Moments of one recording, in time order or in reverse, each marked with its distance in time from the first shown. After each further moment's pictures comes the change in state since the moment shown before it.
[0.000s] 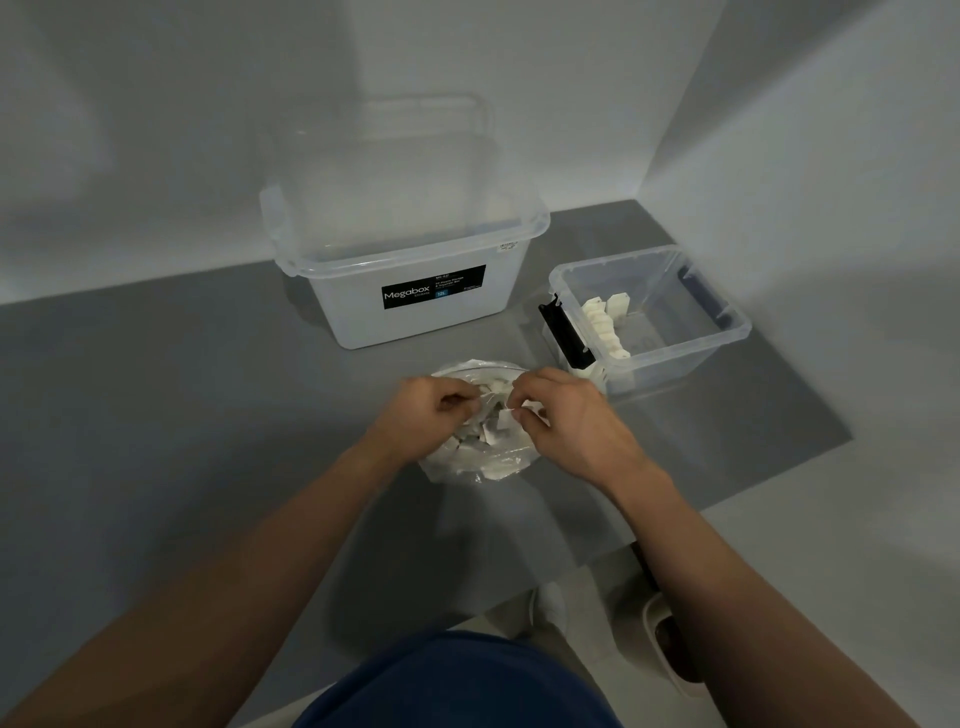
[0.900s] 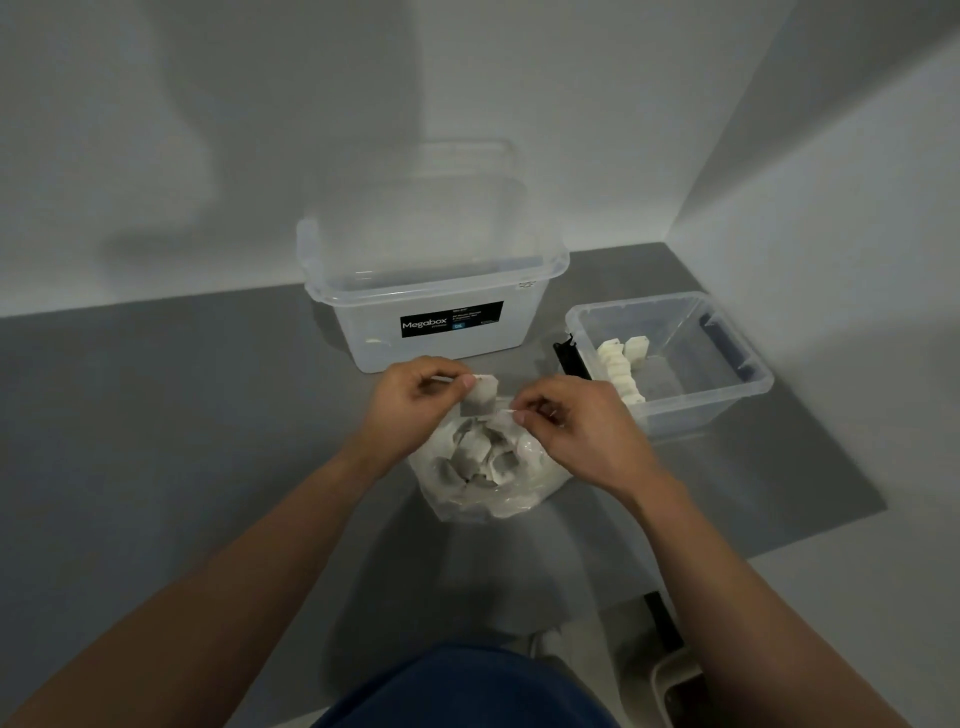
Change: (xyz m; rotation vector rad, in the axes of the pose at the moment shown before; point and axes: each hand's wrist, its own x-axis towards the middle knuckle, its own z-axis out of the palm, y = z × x) left_hand 0.003 0.040 -0.033 -0.373 0.332 -0.075; right_hand 0.025 -0.001 -0.038 0.198 0.026 -0.081
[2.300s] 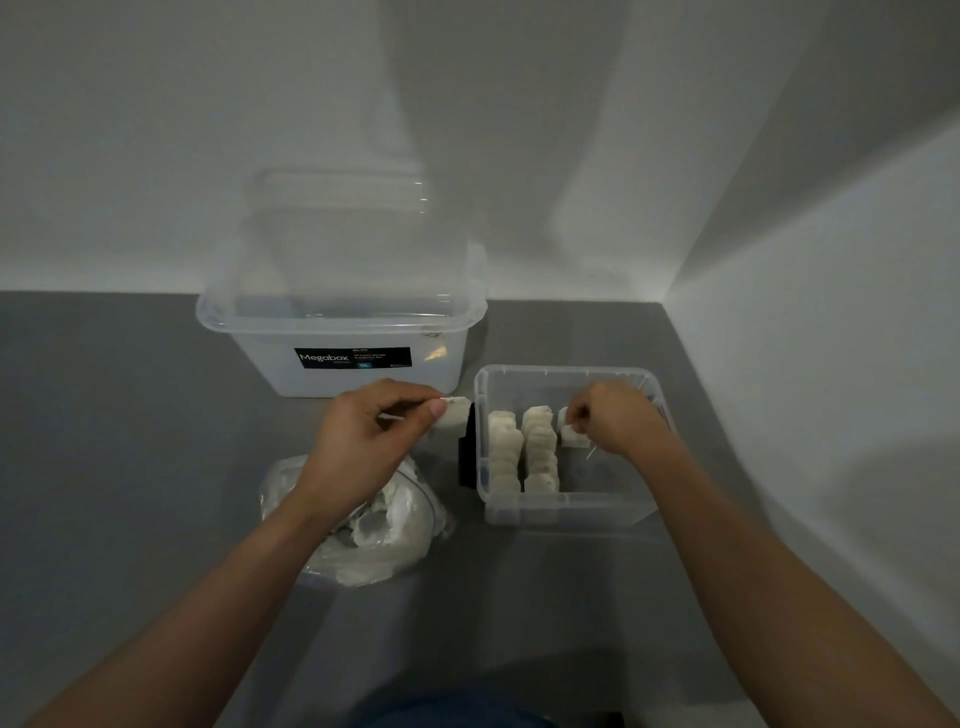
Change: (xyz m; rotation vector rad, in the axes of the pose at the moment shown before) left_hand 0.020 0.081 0.126 0.155 0.268 0.059; right_hand 0.117 0.239 -0.096 -0.518 -0.450 0.167
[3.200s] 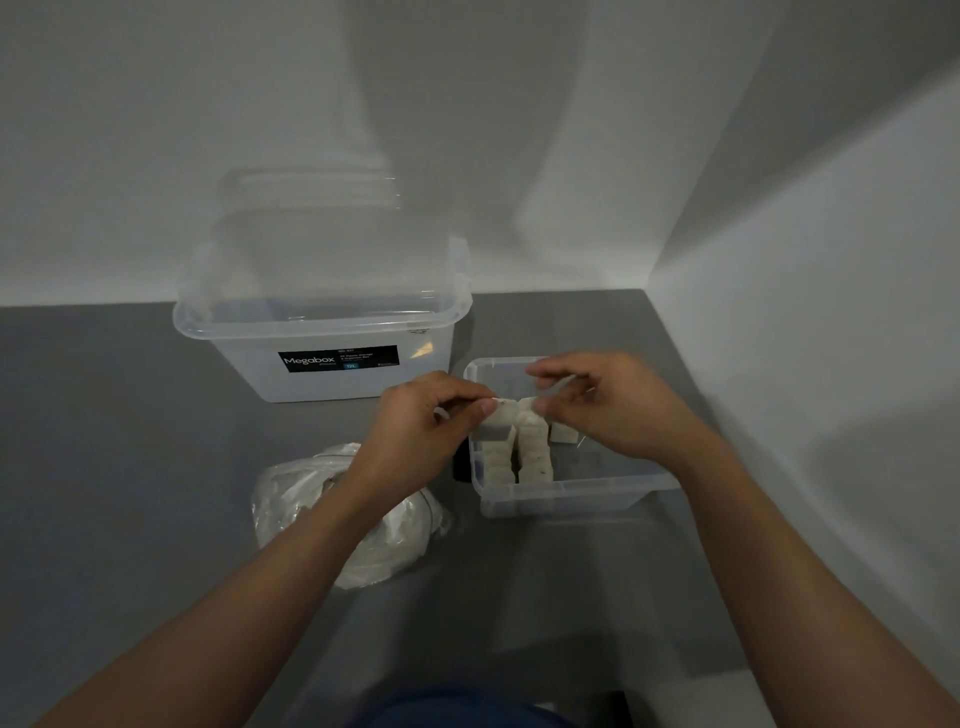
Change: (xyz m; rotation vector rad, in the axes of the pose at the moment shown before) left_hand 0.015 0.006 0.037 0.123 -0.185 0.099; right_hand -0.095 -0.045 -0.067 0.543 0.187 -0.202
